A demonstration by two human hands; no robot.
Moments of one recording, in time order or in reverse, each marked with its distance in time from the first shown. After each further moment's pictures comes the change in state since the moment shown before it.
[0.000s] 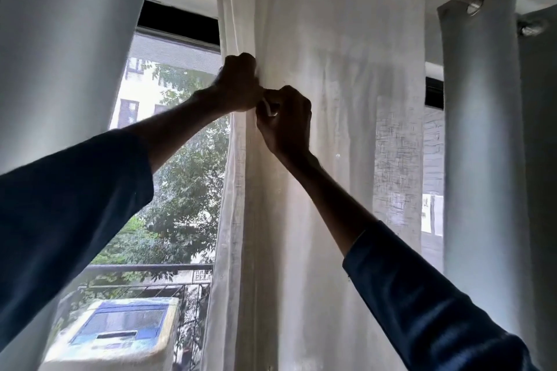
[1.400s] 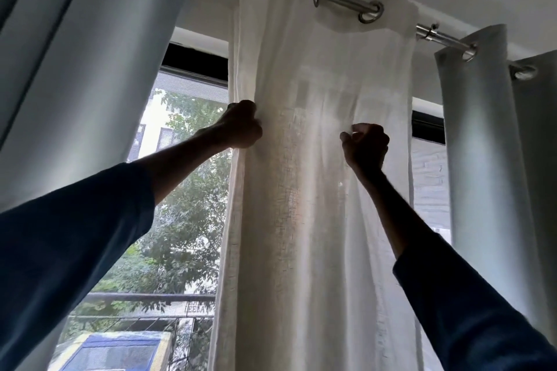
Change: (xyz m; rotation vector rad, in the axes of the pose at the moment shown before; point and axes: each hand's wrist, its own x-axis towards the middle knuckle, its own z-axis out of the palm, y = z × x) left_hand -0.006 -0.019 -0.006 -0.189 -0.071 -0.155; right_hand 0.057 0.109 -0.053 -0.131 0.061 0.438
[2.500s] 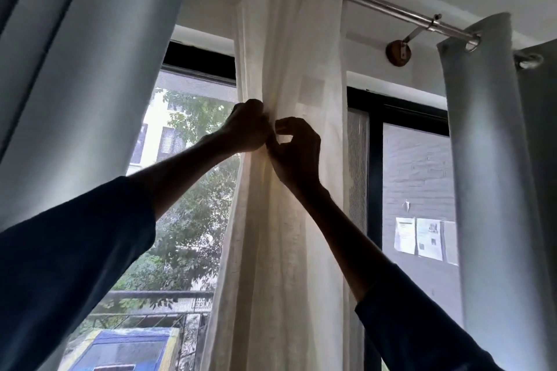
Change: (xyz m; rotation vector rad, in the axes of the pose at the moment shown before) left_hand -0.018 0.014 0.003 -0.093 0.049 0.021; right_hand -0.109 -0.088 0.035 0.344 -0.062 -0.363
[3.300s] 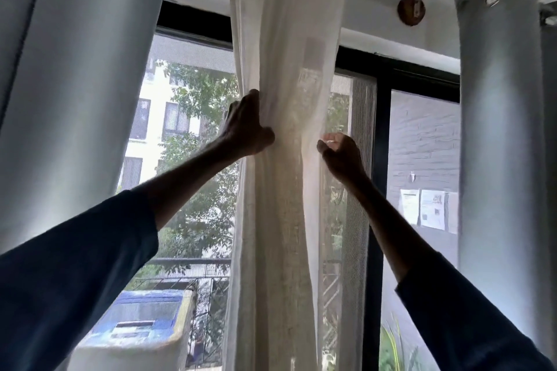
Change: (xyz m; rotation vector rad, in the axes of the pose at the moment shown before) left_hand -0.047 -0.024 0.033 0.099 0.019 -0.013; right_hand -0.024 0.092 -0.054 -0.209 -0.355 0.501
